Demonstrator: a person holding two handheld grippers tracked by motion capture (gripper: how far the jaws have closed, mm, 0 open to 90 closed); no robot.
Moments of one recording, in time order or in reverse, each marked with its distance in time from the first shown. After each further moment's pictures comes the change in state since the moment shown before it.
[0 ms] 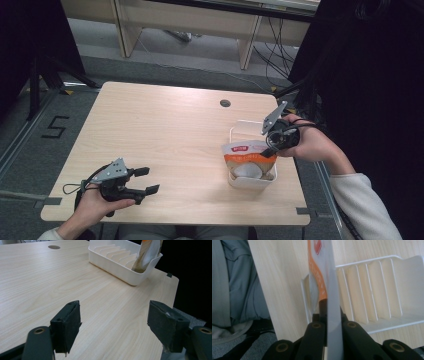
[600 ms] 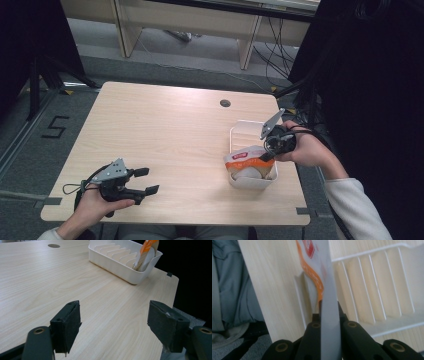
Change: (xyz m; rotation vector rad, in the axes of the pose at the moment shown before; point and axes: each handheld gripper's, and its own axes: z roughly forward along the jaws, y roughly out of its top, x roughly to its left) left arm 0.001 -0.001 0.000 0.003 -0.002 -0.004; right arm -0.007 -0.012 0.028 -0.005 0.002 0.027
